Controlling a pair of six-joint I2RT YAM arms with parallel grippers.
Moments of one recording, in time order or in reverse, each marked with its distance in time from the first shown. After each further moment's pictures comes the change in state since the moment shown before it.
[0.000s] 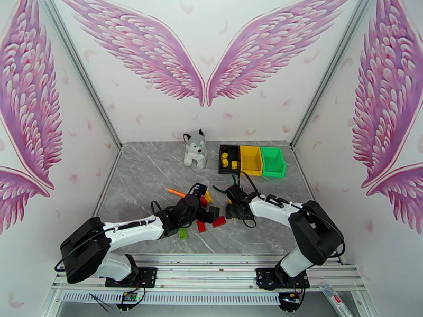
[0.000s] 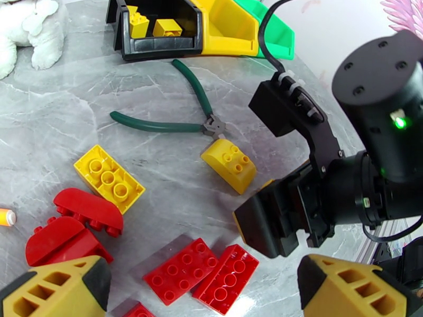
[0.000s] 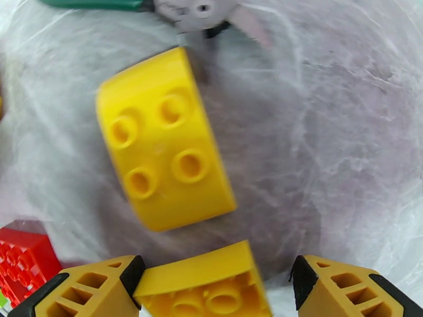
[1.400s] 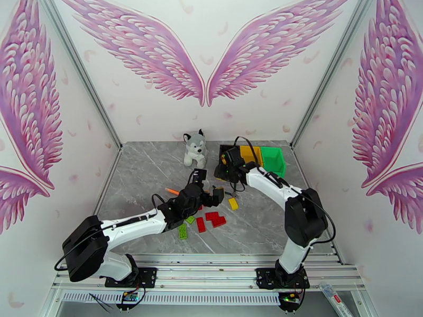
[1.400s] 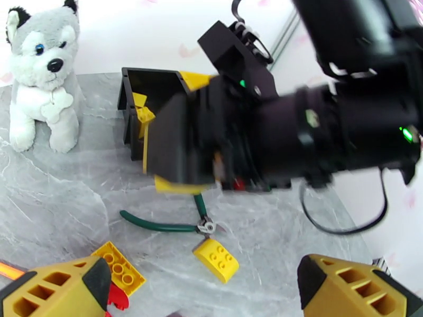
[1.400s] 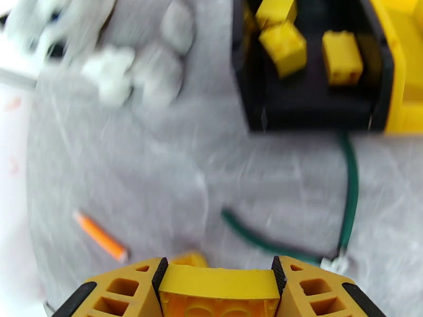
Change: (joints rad) left arm 0.032 0.033 0.140 0.111 -0.168 -0.009; right arm -0.113 0.259 0.620 0.056 -0.128 0.057
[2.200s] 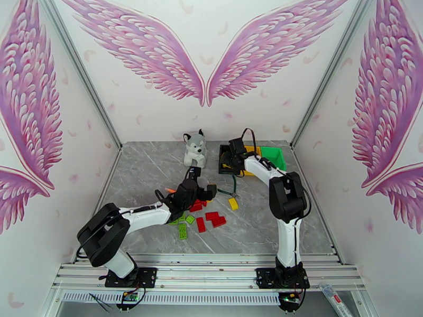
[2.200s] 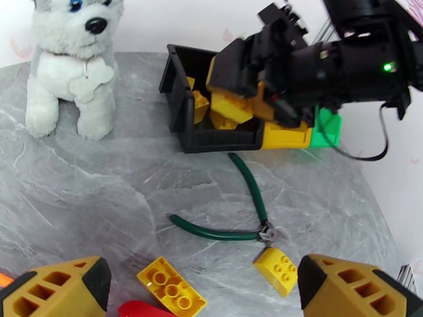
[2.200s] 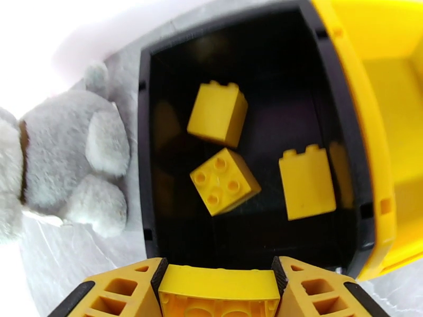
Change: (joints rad) left arm 0.168 0.170 -0.007 0.078 0.113 0.031; right arm -0.130 0.242 0.230 0.079 0.012 -0.013
